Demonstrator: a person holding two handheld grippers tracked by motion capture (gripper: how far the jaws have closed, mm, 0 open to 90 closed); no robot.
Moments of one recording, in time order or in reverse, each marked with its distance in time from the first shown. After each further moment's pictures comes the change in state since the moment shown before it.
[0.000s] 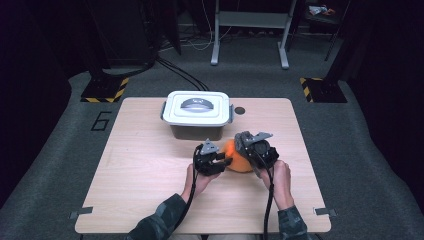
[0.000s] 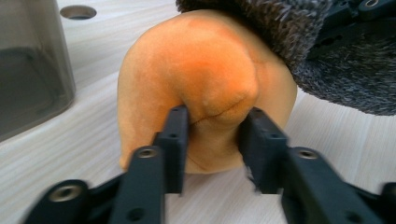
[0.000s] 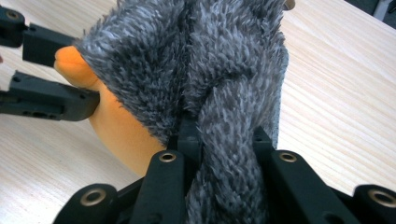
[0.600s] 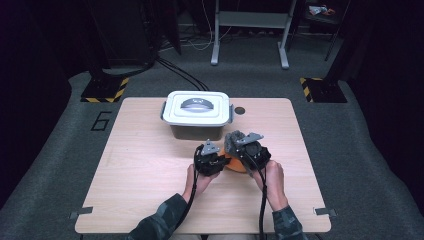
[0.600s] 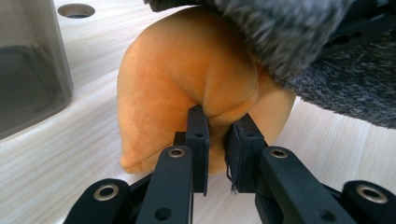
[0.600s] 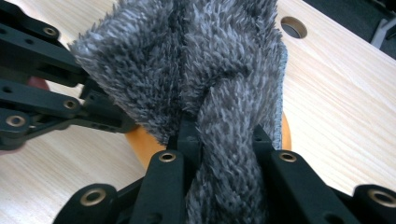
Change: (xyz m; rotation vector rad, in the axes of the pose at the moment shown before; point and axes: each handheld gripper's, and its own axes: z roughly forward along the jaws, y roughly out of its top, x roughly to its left) left arm -0.001 -0.001 0.001 0.006 0.004 -0.003; right arm 0.022 0.011 -0.006 -0.037 0.006 -0.063
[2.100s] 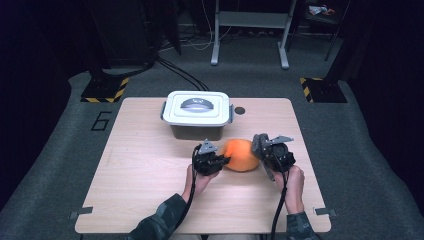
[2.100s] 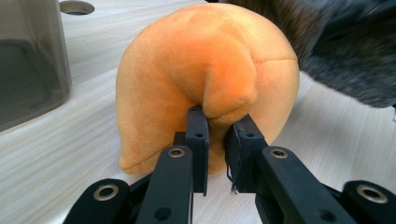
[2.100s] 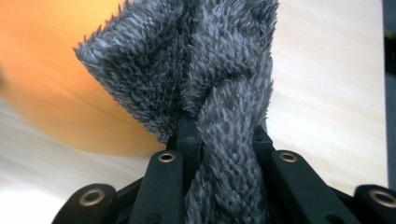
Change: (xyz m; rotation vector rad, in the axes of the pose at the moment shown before) left arm 0.004 -0.002 -0.002 -0.011 -0.025 -0.035; right arm -0.051 -0.042 -0.004 0.028 -0.067 0.198
